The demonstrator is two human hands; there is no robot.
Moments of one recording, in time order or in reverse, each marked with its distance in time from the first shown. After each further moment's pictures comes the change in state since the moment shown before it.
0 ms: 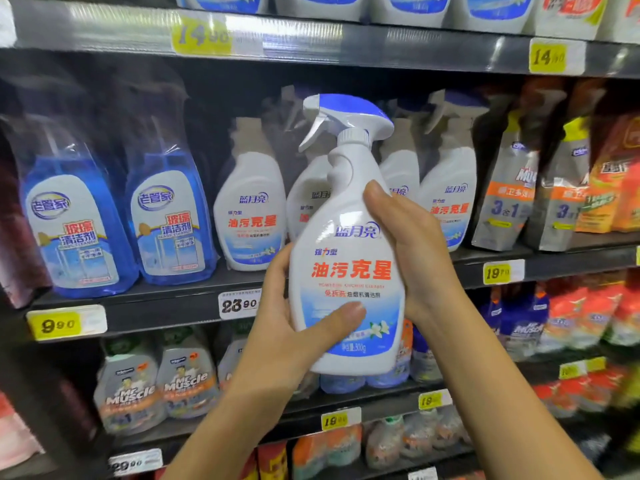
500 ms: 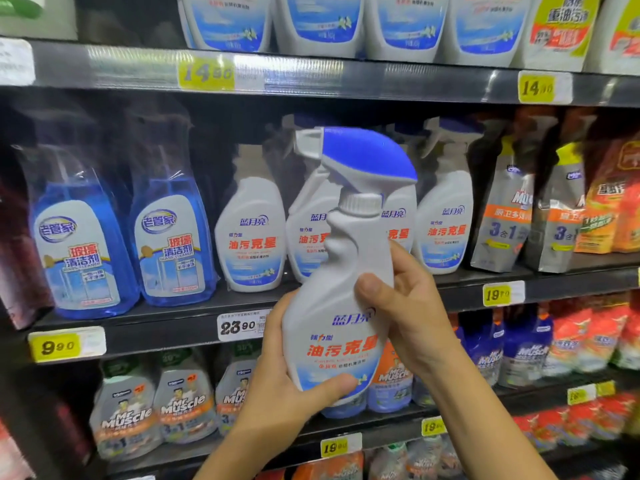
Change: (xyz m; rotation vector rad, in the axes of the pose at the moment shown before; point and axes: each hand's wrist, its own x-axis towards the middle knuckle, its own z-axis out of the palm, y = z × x) left_hand -0.004 -0.043 -0.018 0.218 -0.061 0.159; right_hand -0.013 0.027 -0.022 0.004 -0.279 -0.155
